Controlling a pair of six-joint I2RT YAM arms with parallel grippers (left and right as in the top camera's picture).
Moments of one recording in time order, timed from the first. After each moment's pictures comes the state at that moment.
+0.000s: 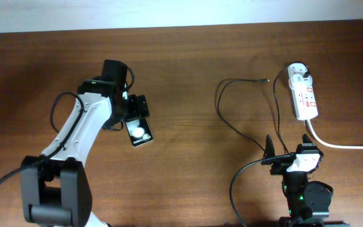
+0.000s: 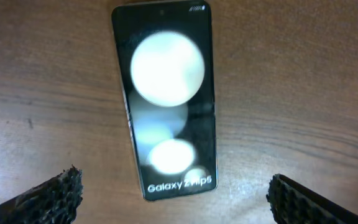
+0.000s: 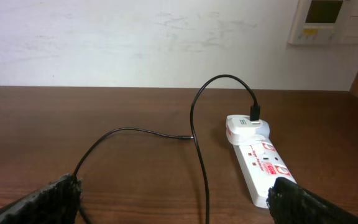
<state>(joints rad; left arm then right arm) -0.16 1.77 1.32 -0.90 0.05 -0.40 -0.05 0.01 0.01 -0.07 -0.03 -0.01</state>
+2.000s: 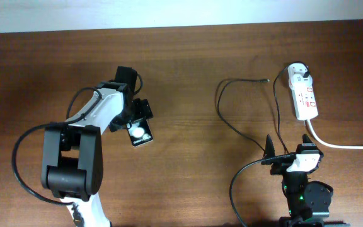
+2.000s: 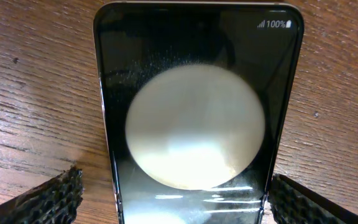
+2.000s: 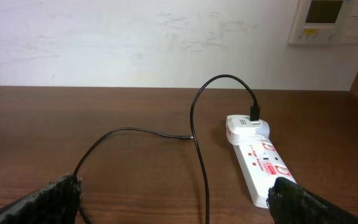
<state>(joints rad) -0.17 2.01 1.32 -0.77 -0.02 -0.50 -0.05 0.01 0.01 -0.07 -0.03 -0.01</state>
